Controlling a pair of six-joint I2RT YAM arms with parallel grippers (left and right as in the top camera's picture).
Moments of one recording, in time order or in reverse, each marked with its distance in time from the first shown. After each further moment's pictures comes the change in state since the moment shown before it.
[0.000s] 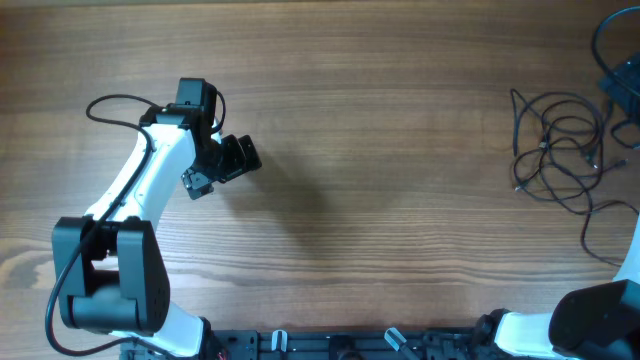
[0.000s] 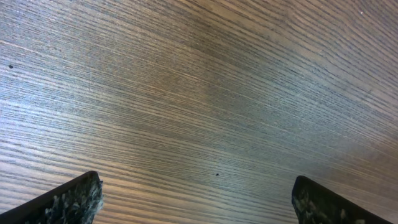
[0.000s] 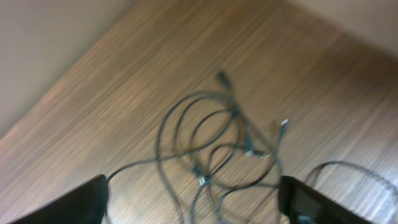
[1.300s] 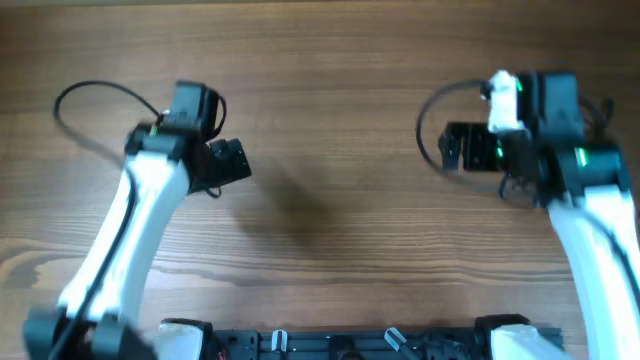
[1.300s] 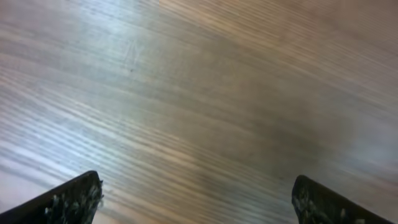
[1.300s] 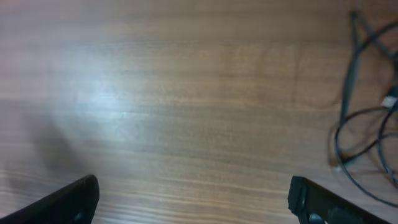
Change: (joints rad) left arm -0.073 -0.320 -0.052 -0.085 -0.263 -0.008; right arm 0.535 -0.383 -0.352 -0.138 -0.228 -0.266
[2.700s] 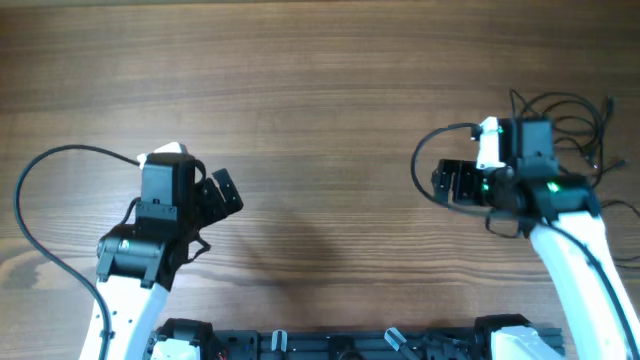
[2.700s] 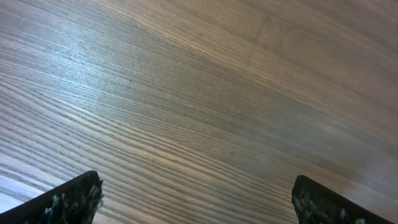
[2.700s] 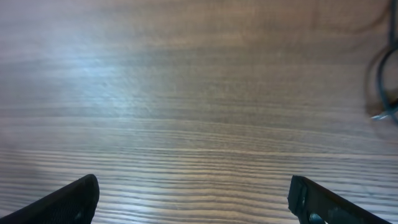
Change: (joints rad) left arm 0.000 -0.447 -0.296 0.161 0.008 -0.022; right arm 0.000 0.035 -0.249 0.085 0.000 0.052
